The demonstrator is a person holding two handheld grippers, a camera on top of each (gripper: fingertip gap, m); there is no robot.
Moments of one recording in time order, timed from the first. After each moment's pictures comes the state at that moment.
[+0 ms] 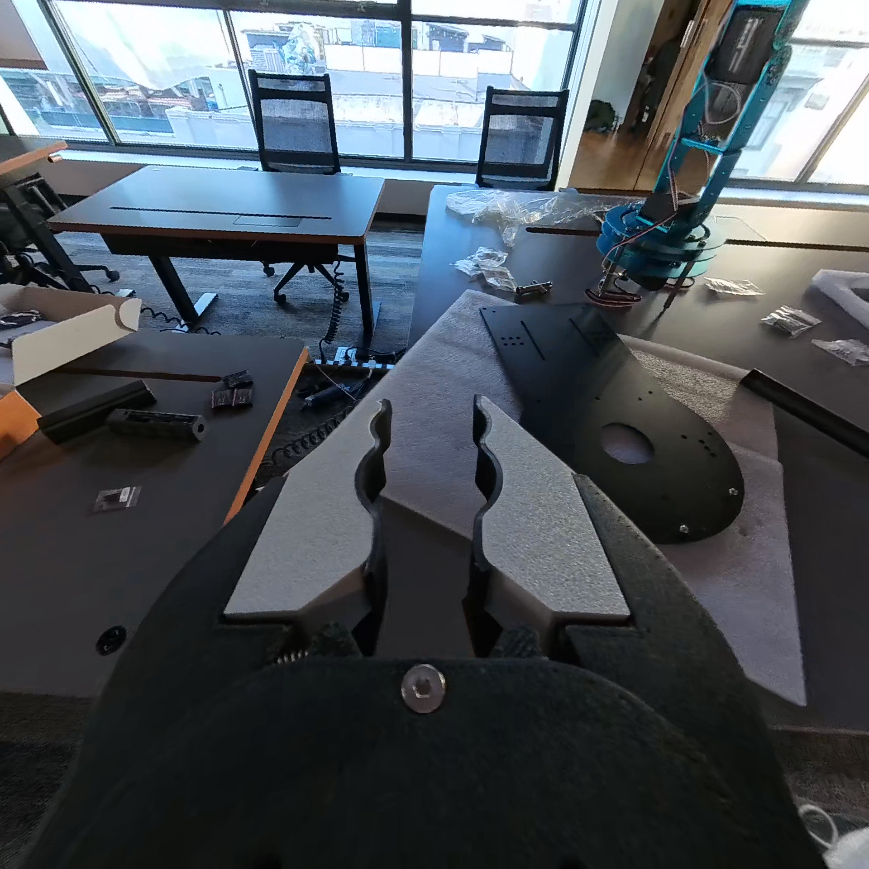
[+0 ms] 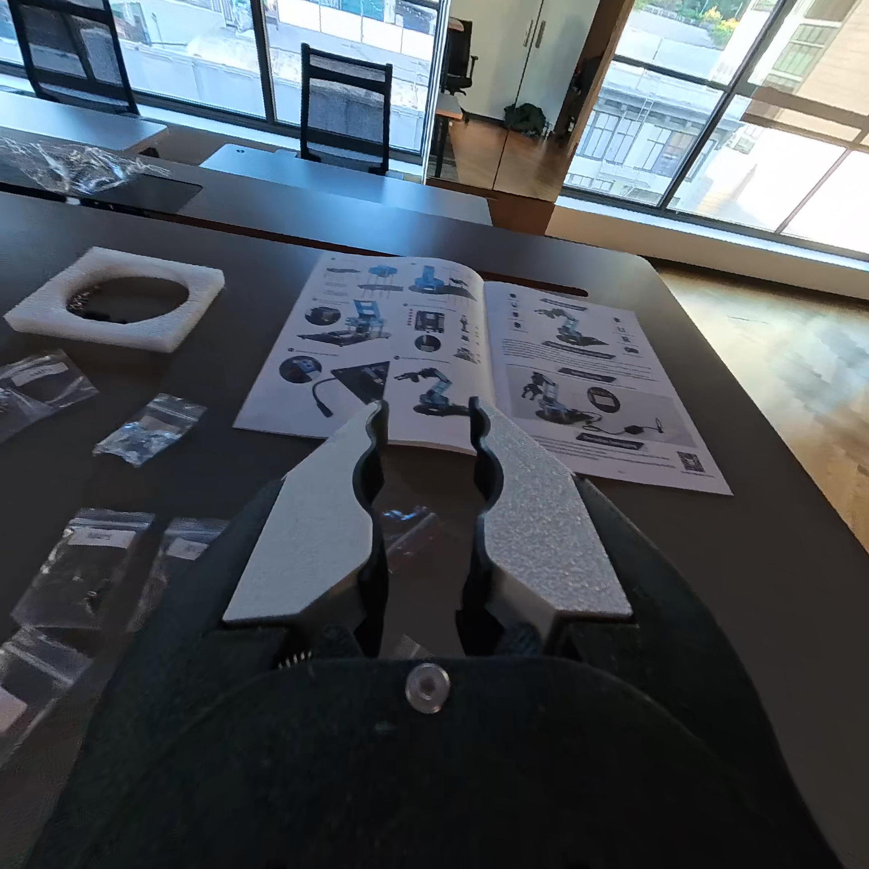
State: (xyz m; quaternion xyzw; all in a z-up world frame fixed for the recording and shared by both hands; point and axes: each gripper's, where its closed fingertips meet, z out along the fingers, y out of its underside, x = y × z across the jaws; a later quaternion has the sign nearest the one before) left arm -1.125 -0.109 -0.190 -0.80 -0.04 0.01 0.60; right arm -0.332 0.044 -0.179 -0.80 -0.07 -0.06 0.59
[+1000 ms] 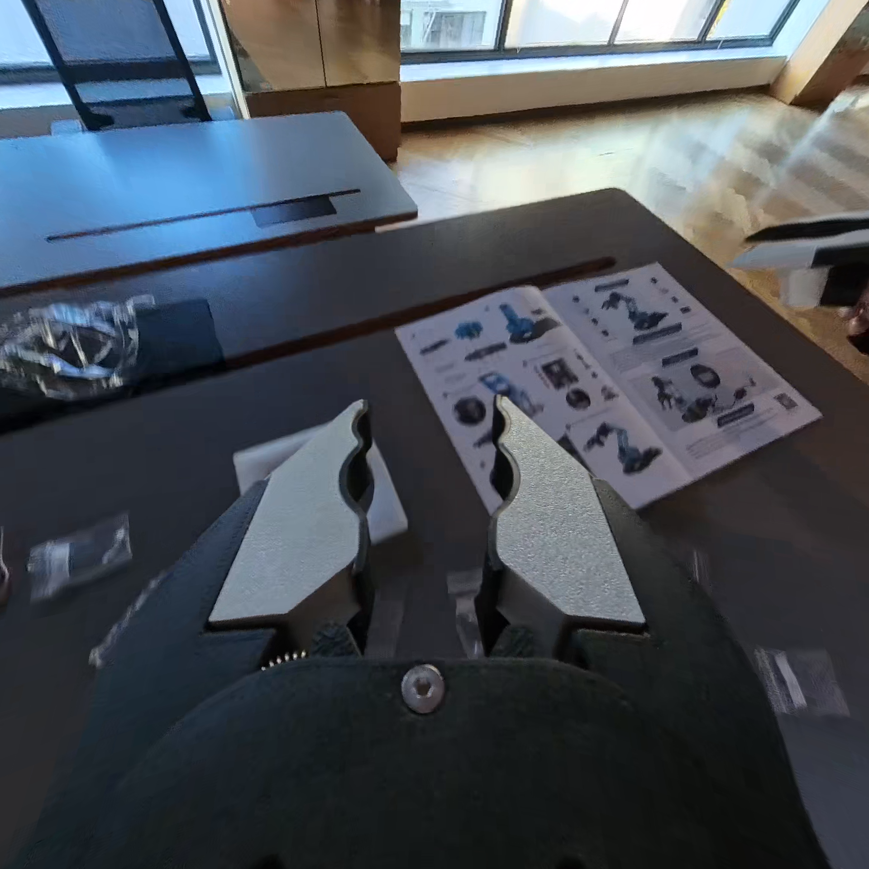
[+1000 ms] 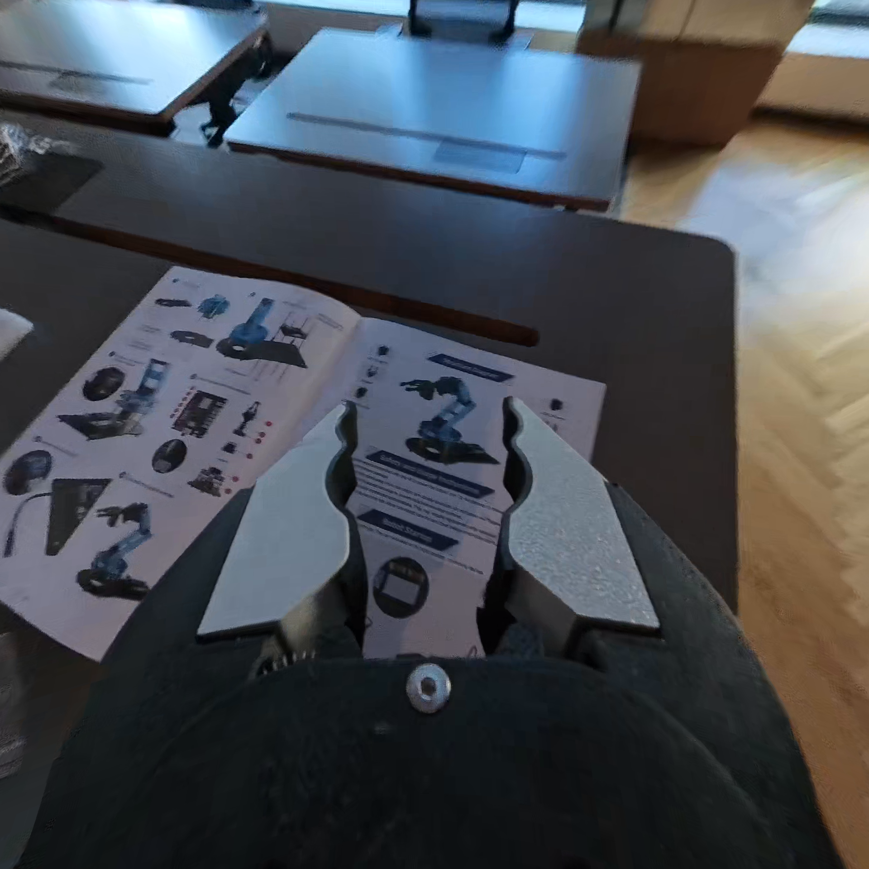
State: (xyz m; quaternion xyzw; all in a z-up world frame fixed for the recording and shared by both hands) left arm -0.535 0.166 -0.121 -0.84 0.15 -0.15 0.50; right arm -0.148 0.274 -0.188 -0.86 -0.15 0.10 0.47
